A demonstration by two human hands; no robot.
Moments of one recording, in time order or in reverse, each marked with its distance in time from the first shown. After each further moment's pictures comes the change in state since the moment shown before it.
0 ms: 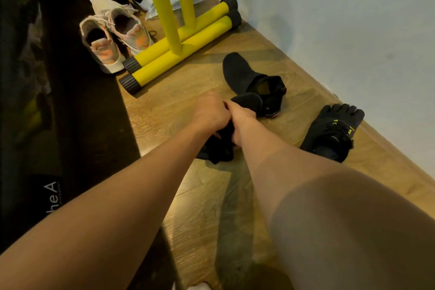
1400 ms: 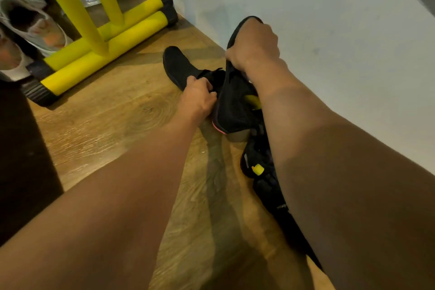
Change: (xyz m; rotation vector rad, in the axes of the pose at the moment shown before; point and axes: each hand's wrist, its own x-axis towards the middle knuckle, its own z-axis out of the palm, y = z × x) left_hand 0.078 0.075 0.095 -0.093 0.032 0.278; right_hand -0.006 -0.145 -0.116 -1.004 0.609 -0.833
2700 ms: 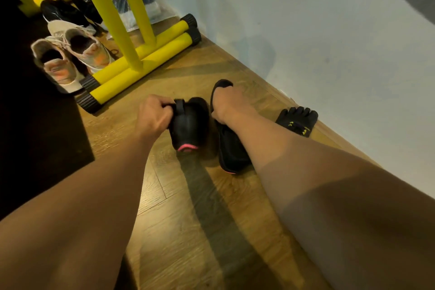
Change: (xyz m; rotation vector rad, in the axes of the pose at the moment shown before) left_hand -0.054 -0.084 -0.096 -0.130 0.200 -0.039; right_hand -0.070 -0.012 0.062 -0.259 -0.369 -0.336
